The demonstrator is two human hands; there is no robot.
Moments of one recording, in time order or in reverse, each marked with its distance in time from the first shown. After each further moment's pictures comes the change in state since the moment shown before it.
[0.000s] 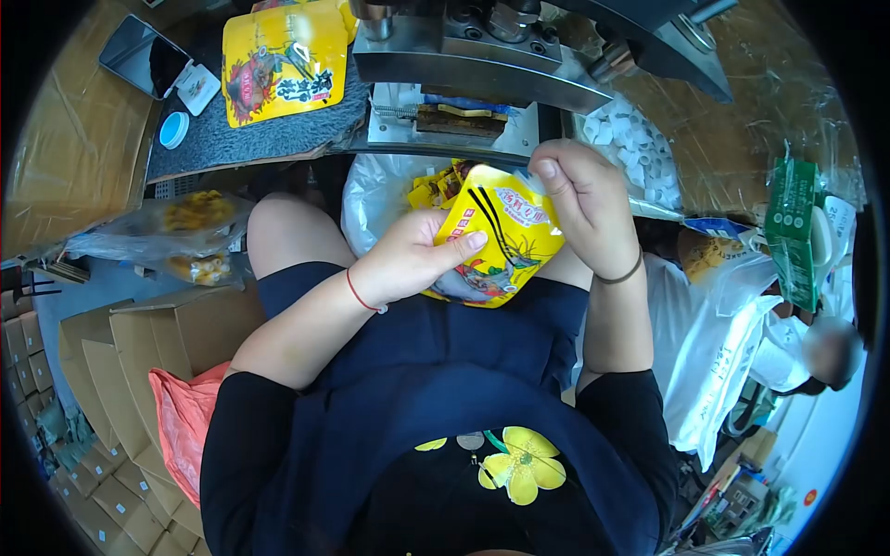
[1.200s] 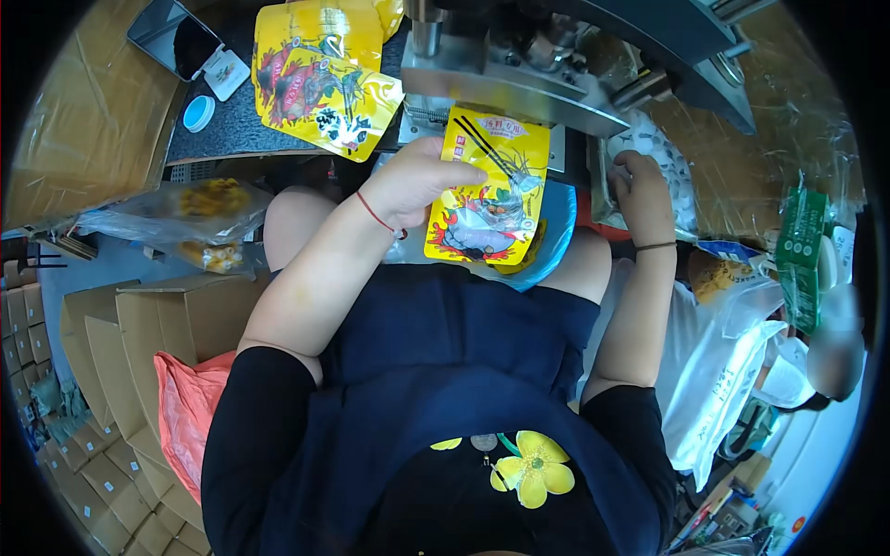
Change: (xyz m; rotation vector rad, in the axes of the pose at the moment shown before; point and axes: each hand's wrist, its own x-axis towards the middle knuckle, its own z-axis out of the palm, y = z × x) left_hand 0.043 0.033 -0.054 -0.263 0.163 -0.043; right_hand -0.025 0.123 -0.017 -0.521 0.004 0.292
